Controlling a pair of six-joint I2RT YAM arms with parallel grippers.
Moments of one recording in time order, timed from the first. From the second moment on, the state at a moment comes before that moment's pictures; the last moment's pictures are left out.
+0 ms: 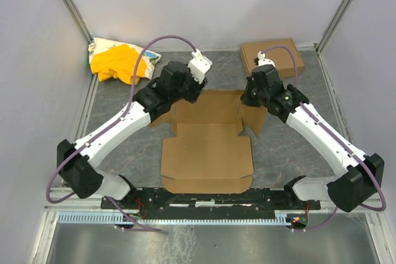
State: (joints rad) left arm -0.71 1.44 1.33 -0.37 -0.05 0.18; right arm 0.52 1.30 1.23 -0.62 0.16 0.54
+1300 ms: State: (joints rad) left arm -0.65 0.99 0.97 -0.42 -0.27 0.41; right arm 0.52 1.30 1.21 -0.62 0.11 0.48
